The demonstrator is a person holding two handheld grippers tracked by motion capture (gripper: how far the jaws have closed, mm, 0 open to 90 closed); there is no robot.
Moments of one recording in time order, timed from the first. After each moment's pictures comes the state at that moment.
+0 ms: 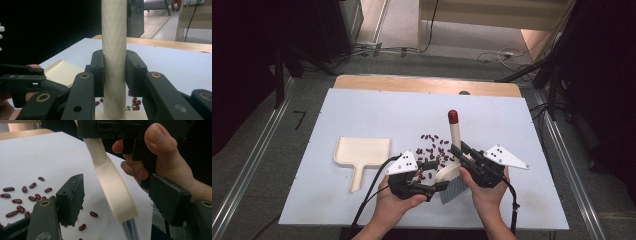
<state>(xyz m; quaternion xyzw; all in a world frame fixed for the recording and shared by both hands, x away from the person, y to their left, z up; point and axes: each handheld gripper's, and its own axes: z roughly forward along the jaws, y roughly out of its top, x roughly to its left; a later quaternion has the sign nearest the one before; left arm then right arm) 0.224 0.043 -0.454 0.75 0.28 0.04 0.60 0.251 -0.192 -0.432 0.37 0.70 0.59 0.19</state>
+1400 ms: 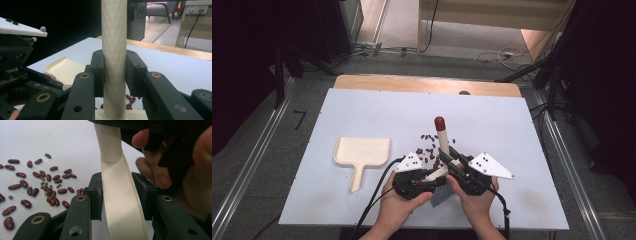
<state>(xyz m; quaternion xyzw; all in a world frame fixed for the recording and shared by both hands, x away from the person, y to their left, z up) 0.225 0.034 -0.461 0.76 0.35 0.03 0.55 0.233 -0.166 -0.437 0.34 0.70 0.58 0.22</state>
